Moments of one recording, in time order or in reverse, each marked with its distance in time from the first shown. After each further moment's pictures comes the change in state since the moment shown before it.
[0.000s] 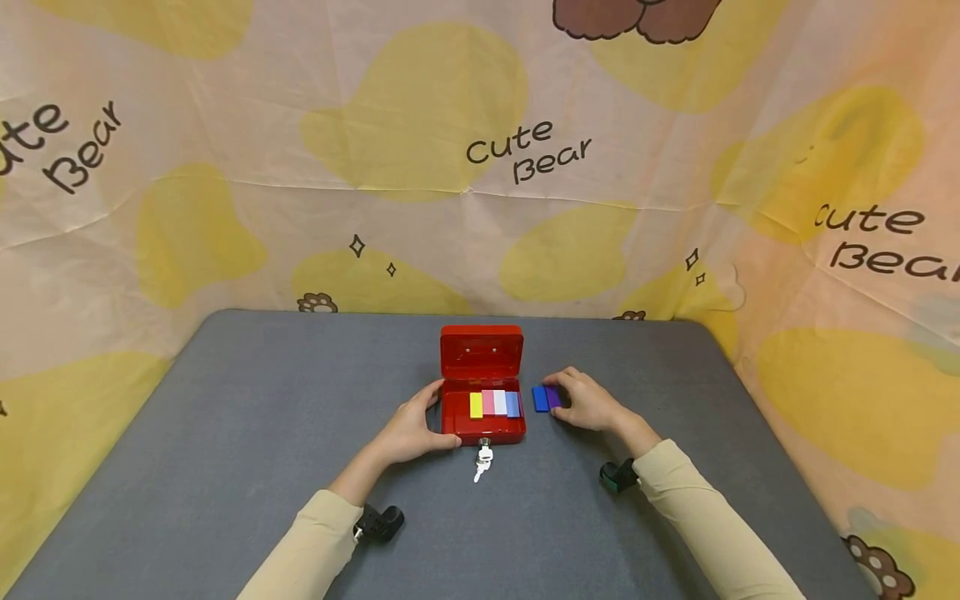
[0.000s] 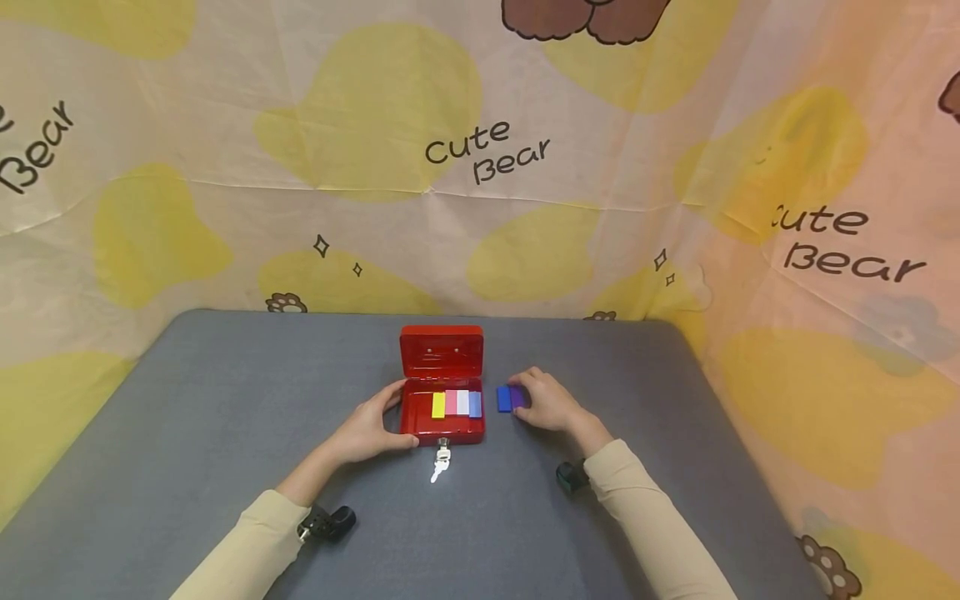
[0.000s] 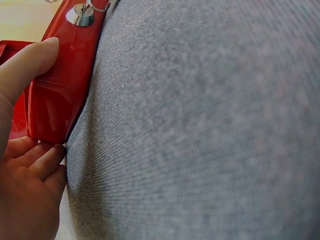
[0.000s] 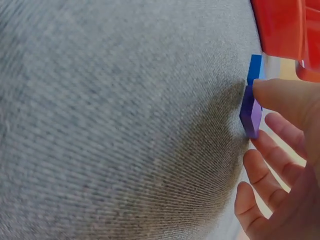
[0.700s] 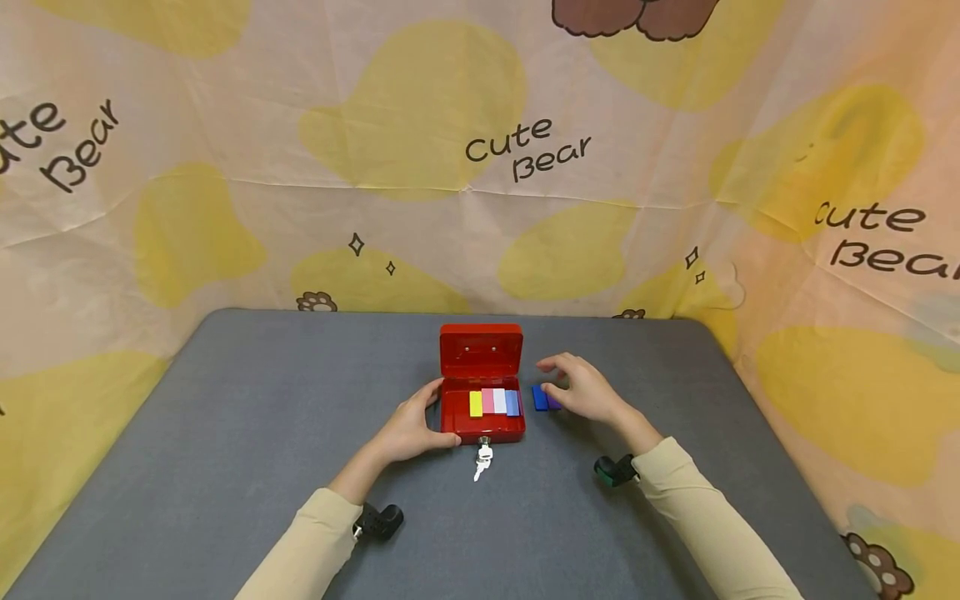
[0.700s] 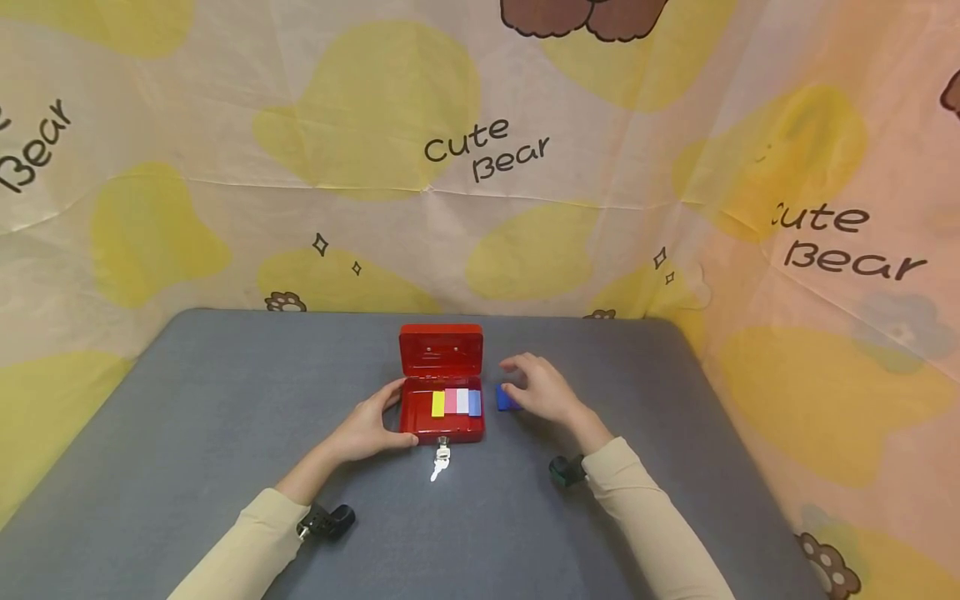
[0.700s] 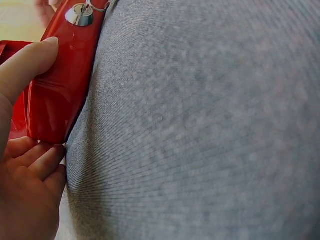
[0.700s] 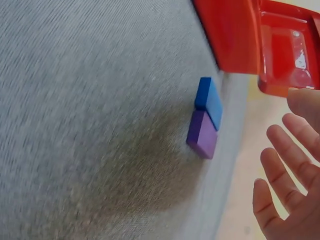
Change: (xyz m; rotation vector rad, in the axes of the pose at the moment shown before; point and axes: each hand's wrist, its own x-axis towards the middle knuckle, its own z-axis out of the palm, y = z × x) left_hand 0.000 0.001 -0.001 0.003 -0.003 0.004; right_hand 0.009 -0.016 -0.013 0.125 0.168 -0.070
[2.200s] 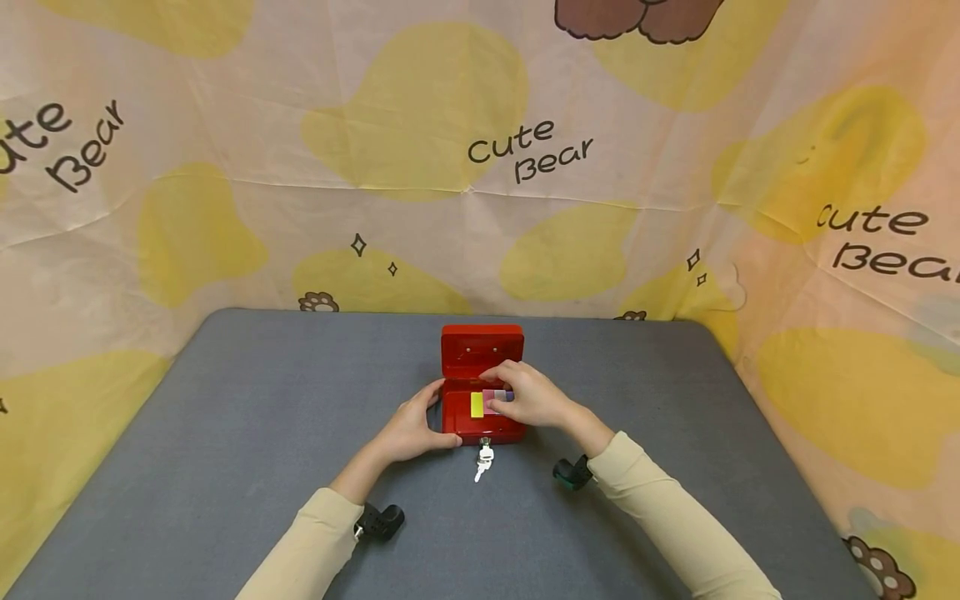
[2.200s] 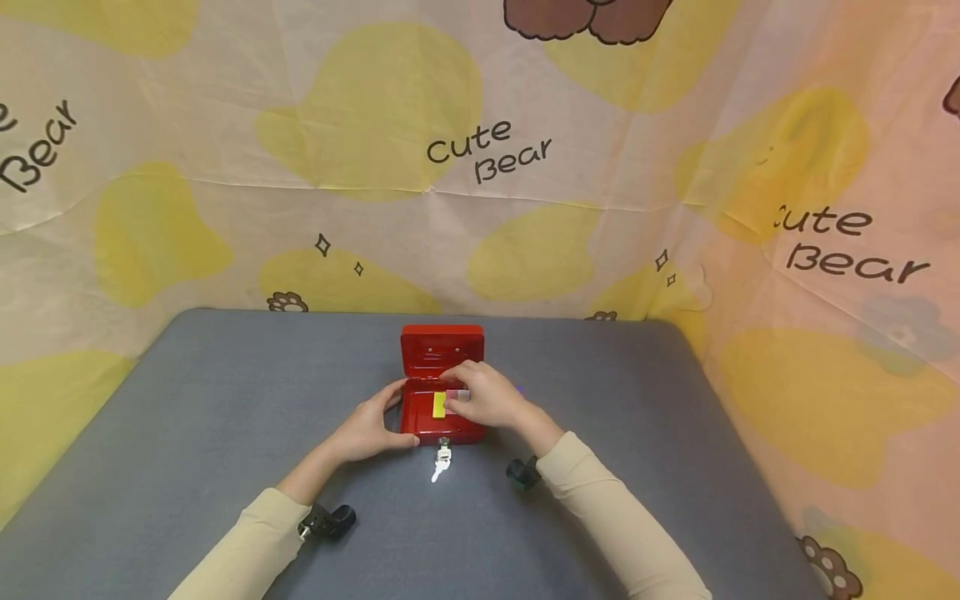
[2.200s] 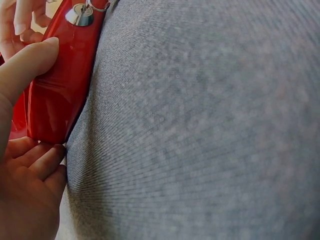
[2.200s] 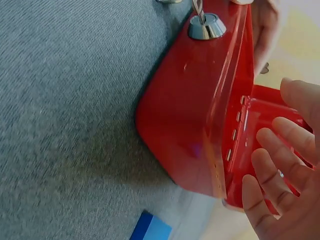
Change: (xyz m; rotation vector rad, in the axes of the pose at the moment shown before) left_hand 0.000 0.001 -0.001 0.023 -0.005 -0.001; right_hand 0.030 -0.064 0.030 -0.051 -0.139 -0.147
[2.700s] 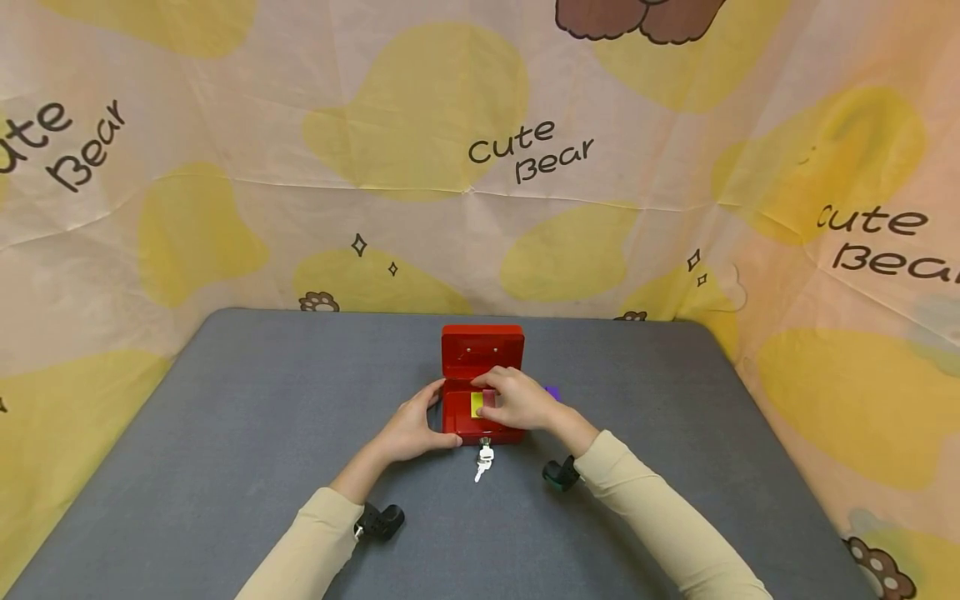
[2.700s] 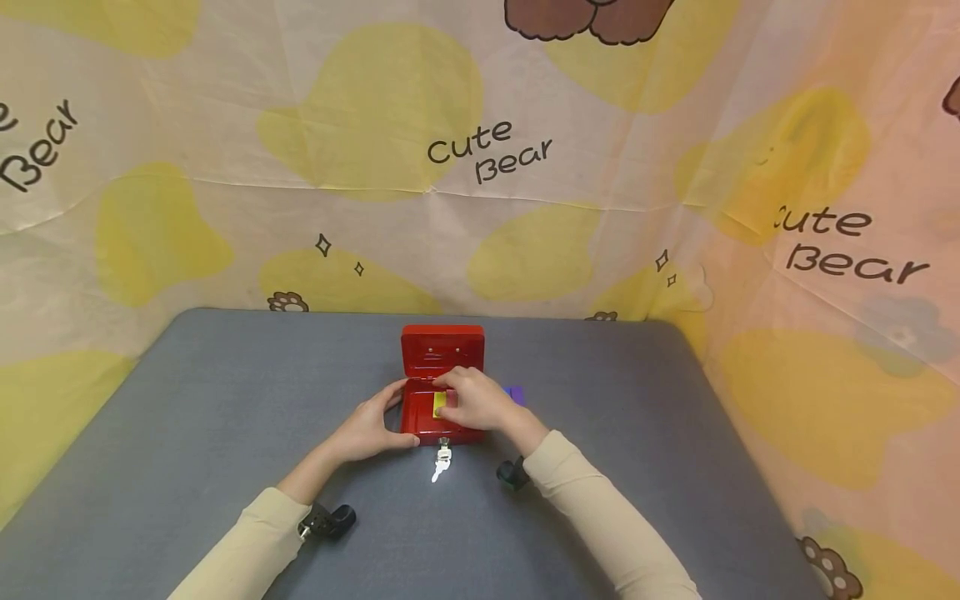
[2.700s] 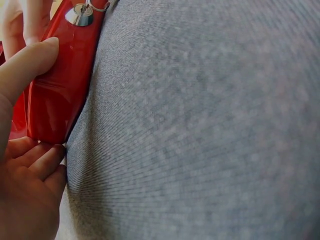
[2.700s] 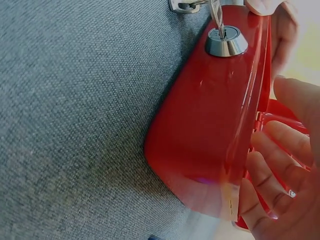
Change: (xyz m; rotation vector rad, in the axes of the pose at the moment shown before) left_hand -0.001 0.000 -0.001 -0.001 -0.001 0.001; right_hand 0.009 -0.004 0.014 -0.068 -0.056 -0.007
